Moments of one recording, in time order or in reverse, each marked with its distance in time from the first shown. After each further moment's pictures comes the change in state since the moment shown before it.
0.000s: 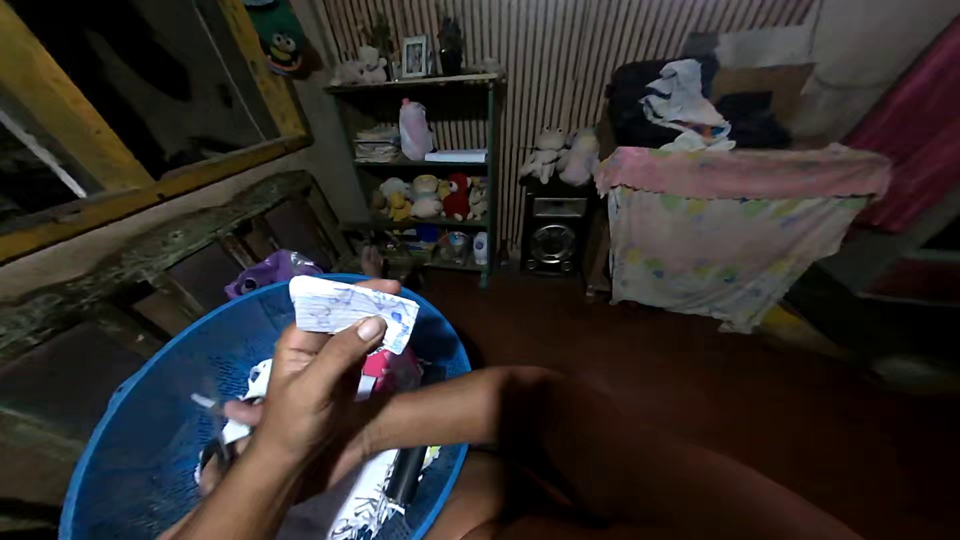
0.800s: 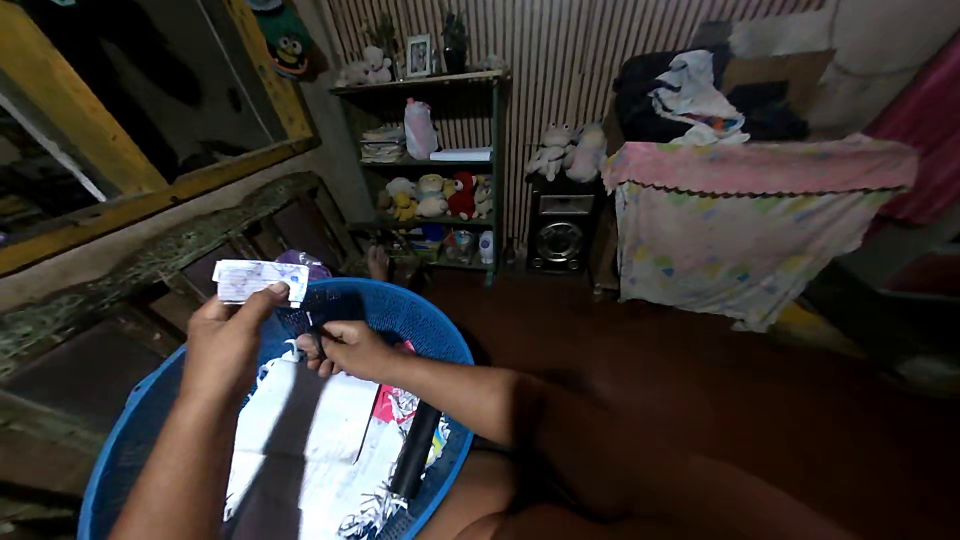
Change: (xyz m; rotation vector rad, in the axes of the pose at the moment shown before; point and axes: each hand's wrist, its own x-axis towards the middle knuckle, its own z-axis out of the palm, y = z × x) left_hand 0.017 -0.006 -0.124 0.602 0.525 -0.191; right_hand 0.078 -0.018 -0.095 -0.641 0.327 -0.528
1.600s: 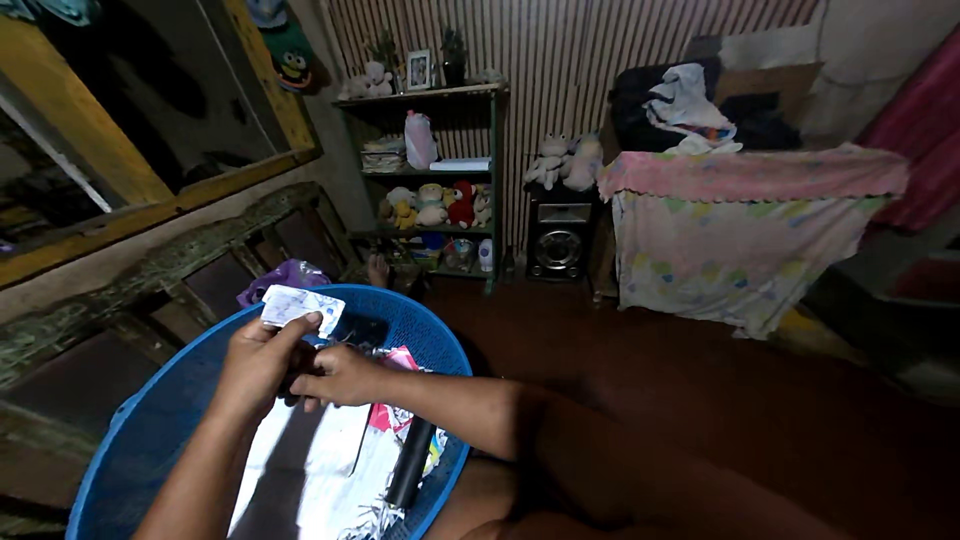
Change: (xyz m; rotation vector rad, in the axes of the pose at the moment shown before) left_hand -0.018 -0.010 0.011 0.038 -0.194 -0.088; right_hand -0.008 -0.008 0.014 -0.124 -0.211 0.014
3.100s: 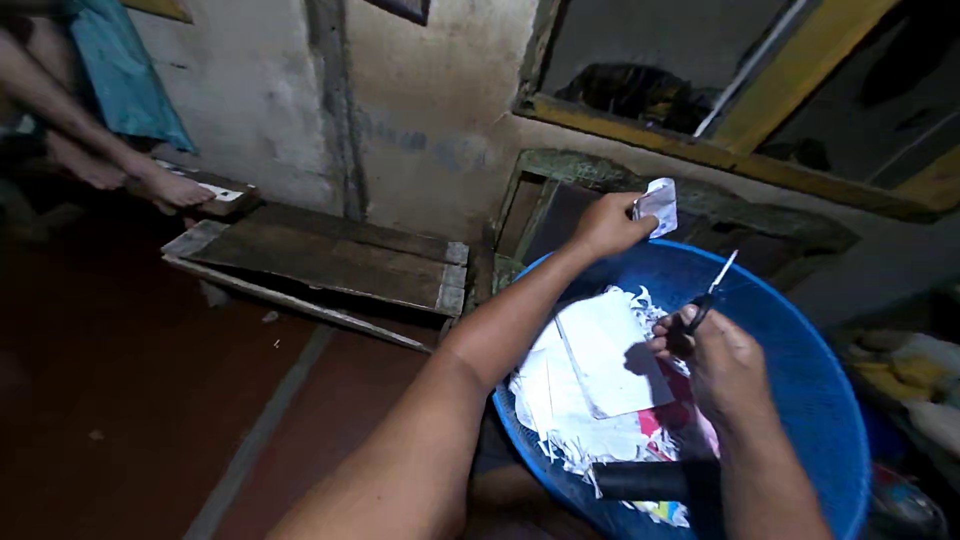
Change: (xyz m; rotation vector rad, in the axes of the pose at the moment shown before) left_hand -0.046 -0.002 -0.169 0.429 0.694 0.025; right_hand 0.043 -0.044 0.052 -0.036 -0.249 -0.101
